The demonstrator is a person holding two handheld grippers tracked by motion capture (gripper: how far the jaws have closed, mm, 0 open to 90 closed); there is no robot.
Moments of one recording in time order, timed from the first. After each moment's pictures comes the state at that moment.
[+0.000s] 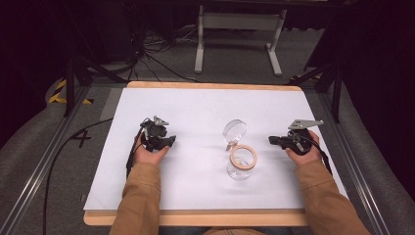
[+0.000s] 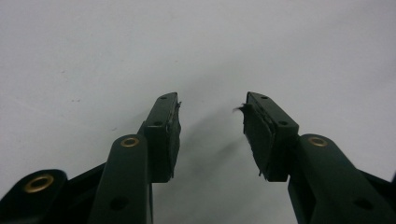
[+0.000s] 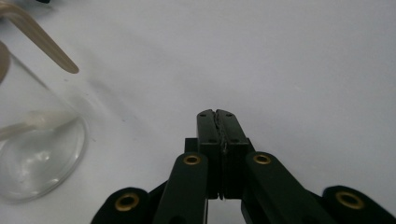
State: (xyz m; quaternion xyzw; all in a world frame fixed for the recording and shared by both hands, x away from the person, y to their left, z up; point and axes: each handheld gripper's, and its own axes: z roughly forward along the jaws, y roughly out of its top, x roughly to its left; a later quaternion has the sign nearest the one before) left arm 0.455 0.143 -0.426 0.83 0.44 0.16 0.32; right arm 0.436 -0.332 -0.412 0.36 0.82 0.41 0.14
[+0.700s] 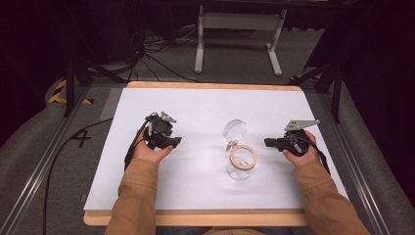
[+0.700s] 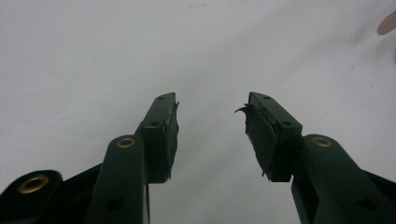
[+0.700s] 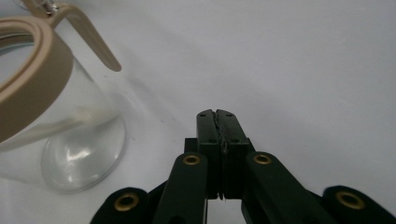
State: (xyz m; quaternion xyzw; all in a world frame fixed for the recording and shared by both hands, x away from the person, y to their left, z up) left arm 0.435 0.123 -0.380 0.85 0.40 0.13 0.31; right arm 0.431 -0.316 -0.407 0.33 0.84 0.41 0.11
